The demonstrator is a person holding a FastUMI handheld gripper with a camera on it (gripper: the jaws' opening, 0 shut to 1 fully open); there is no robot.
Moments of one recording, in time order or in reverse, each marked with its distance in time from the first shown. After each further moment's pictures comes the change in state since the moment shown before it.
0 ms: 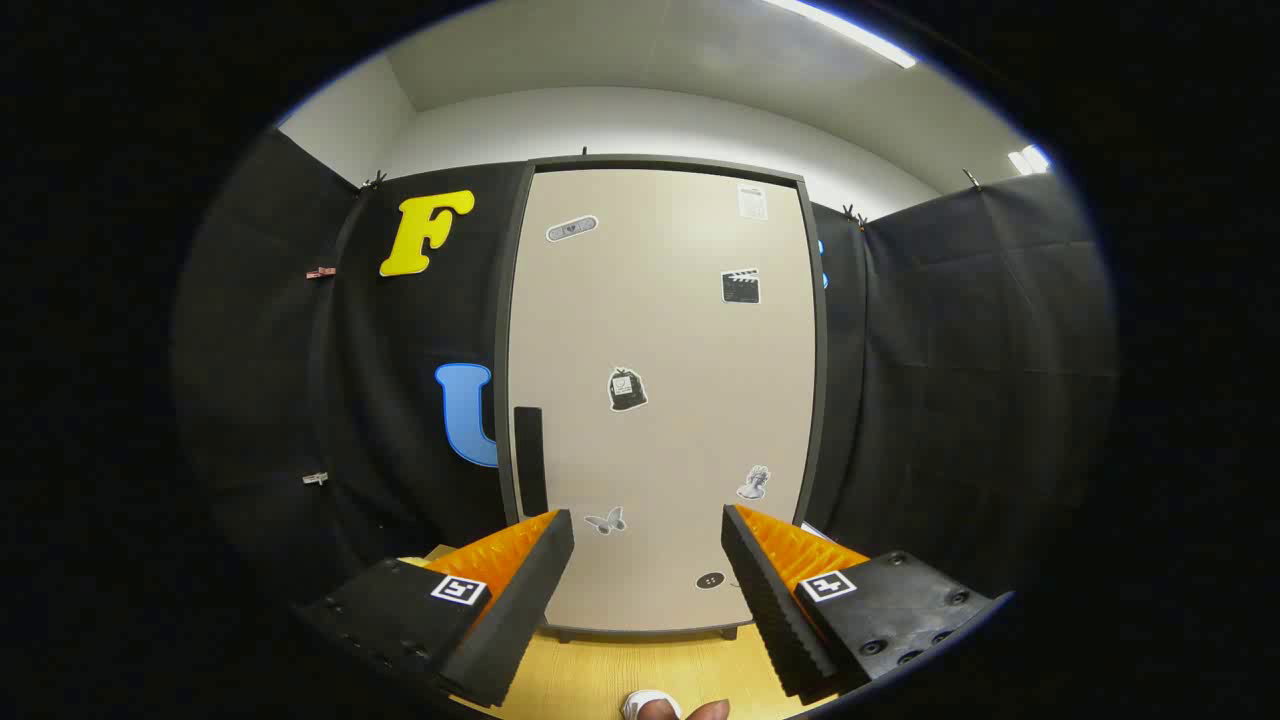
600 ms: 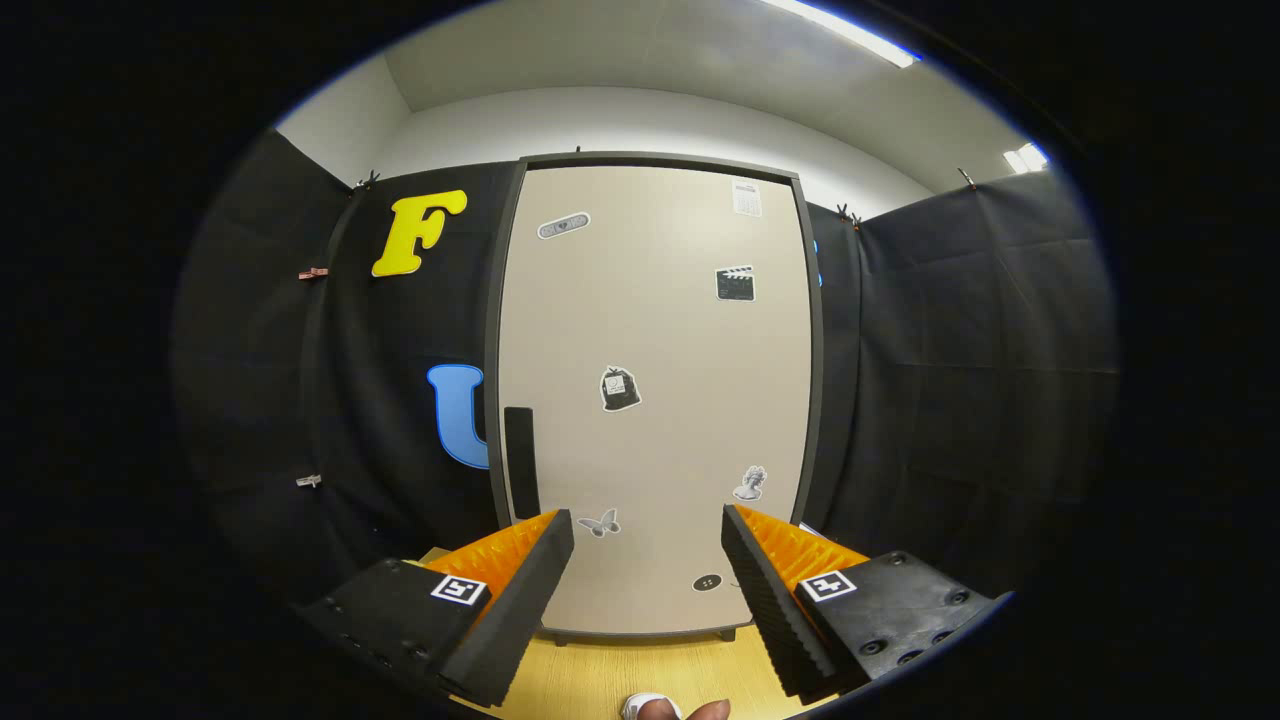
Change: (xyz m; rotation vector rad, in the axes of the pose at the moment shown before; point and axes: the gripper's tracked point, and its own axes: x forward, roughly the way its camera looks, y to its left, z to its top) arm 0.005 -0.004 -0.002 0.003 -0.001 -0.026
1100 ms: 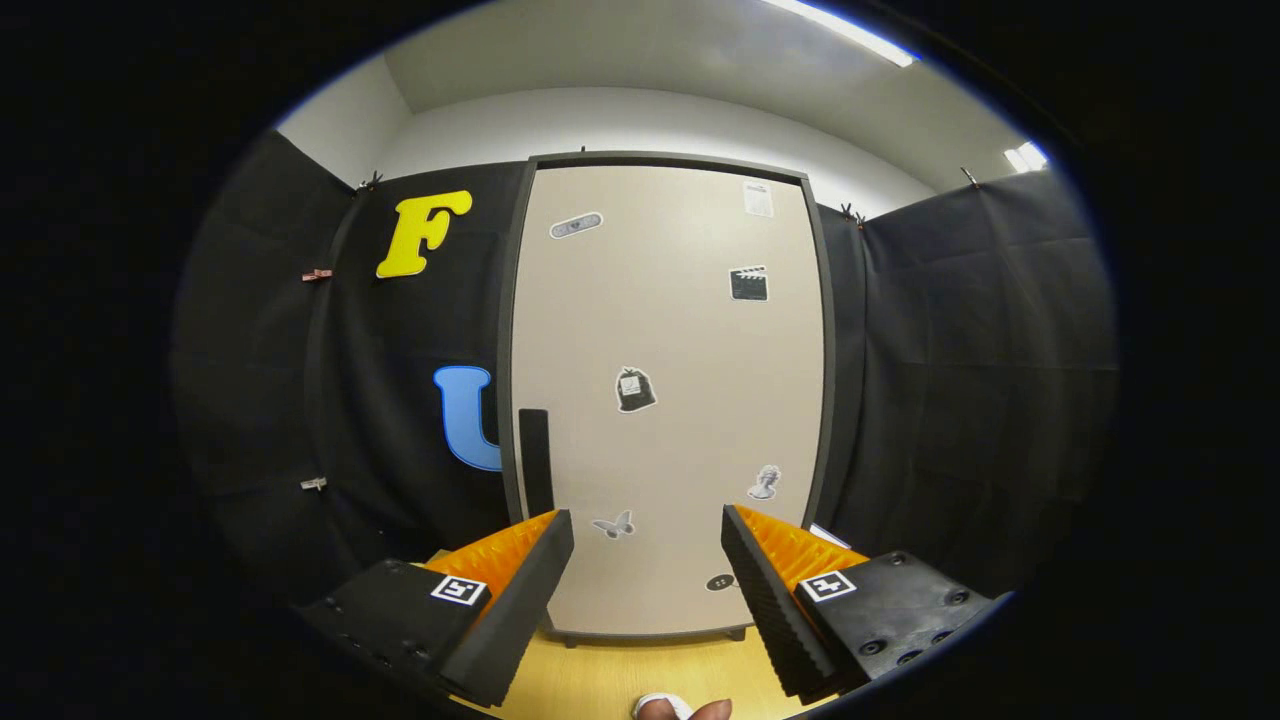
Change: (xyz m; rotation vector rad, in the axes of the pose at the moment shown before) arm 0.007 0.028 0.000 0.018 0.004 0.027
